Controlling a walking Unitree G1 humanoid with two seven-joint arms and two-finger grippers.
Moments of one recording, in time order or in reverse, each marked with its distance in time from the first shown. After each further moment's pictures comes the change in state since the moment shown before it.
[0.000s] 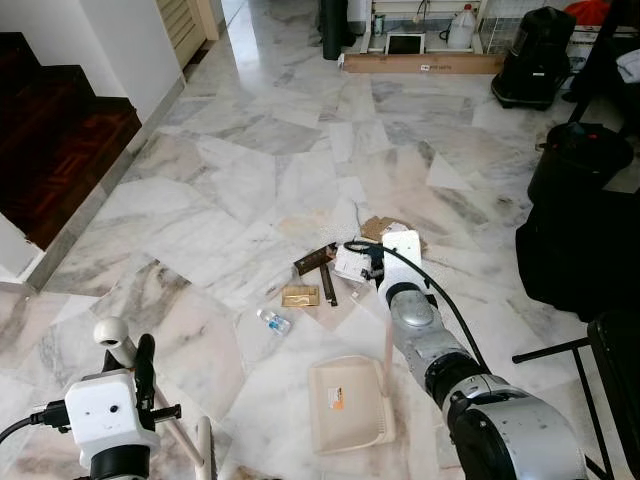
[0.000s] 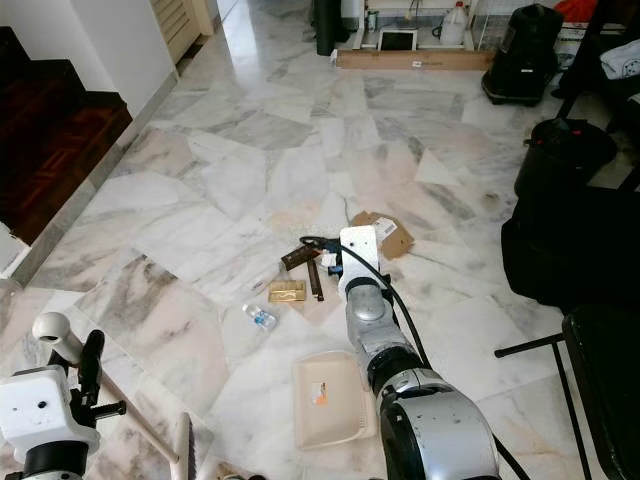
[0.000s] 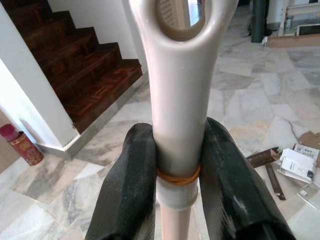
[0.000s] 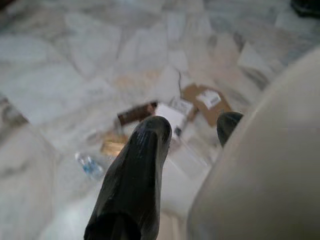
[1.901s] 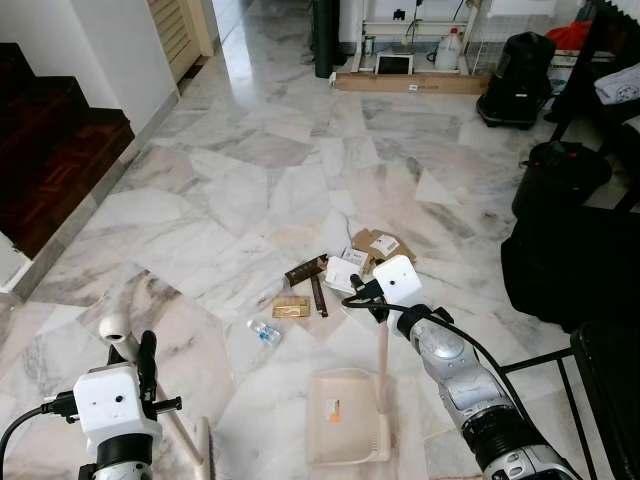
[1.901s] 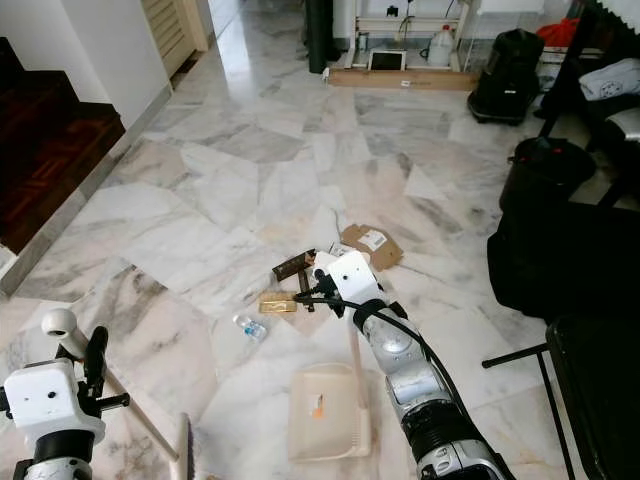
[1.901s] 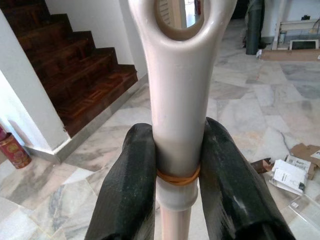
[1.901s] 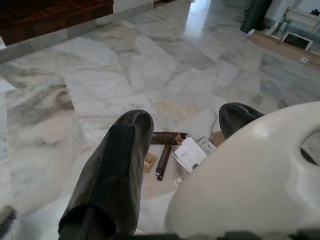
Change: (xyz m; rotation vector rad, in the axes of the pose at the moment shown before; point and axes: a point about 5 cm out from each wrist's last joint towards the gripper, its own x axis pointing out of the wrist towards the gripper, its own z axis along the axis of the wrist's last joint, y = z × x) left arm 0.015 -0.001 -0.017 -0.013 -0.002 0.009; right arm -0.034 -0.004 -0.006 -0.183 -0.209 0.357
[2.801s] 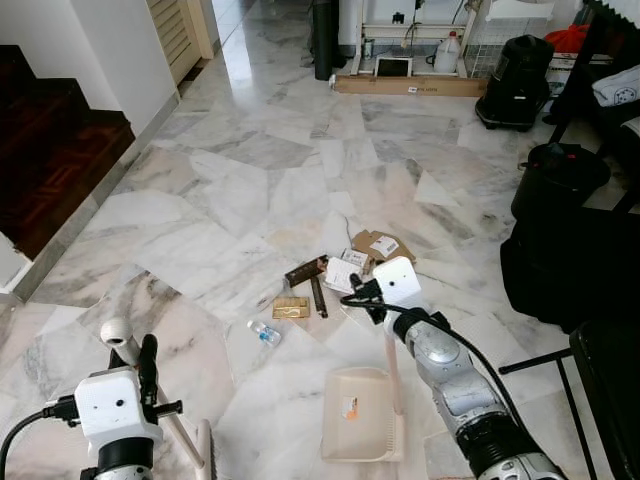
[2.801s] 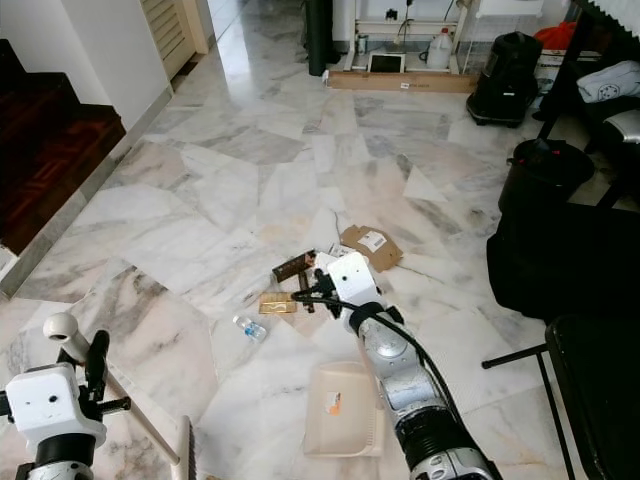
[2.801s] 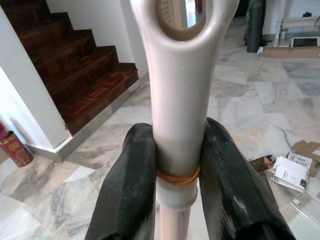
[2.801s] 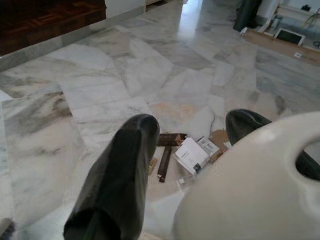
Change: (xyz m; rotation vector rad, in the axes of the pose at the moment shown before) left arm -0.003 0.002 -0.004 0.010 0.009 -0.002; right arm 0.000 0.004 -0.005 0.031 0.041 -0.114
